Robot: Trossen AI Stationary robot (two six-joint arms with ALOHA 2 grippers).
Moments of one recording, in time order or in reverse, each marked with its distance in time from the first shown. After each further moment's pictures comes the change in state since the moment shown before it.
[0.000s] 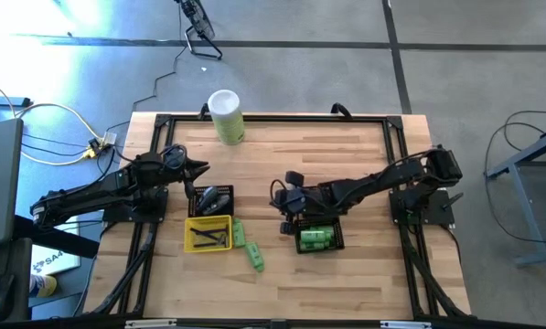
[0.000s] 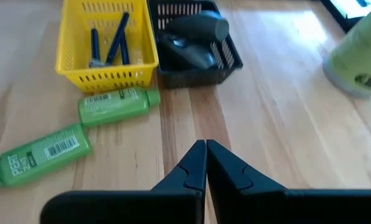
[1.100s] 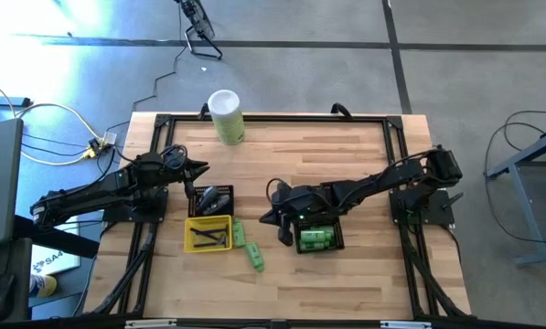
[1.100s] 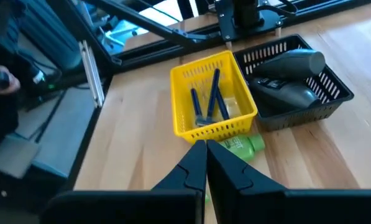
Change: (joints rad) left arm 0.000 0.000 0.000 -0.010 -0.007 0.004; right arm 0.004 0.003 -0.015 0.251 -0.303 0.254
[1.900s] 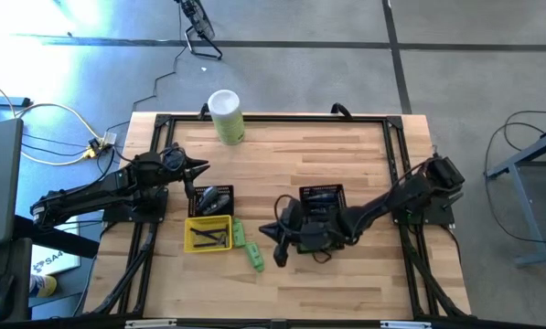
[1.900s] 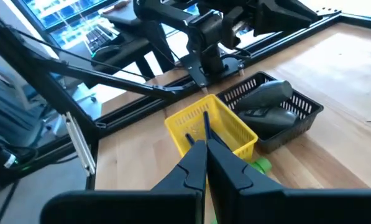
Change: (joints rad) left arm 0.000 0.000 0.000 0.034 0.001 0.098; right arm 0.235 0.024 0.084 0.019 0.539 0.240
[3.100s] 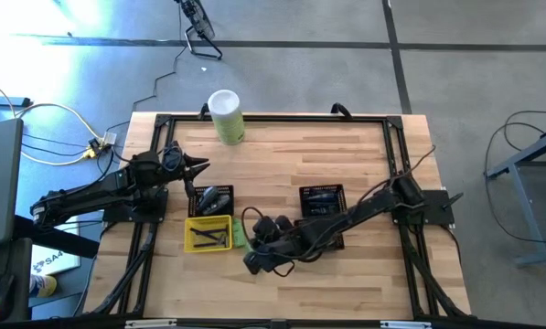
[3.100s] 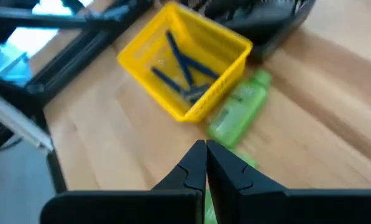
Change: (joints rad) left arm 0.000 0.000 0.000 0.049 -0.001 0.035; right arm -0.003 0.348 0.524 -0.642 -0.066 0.439
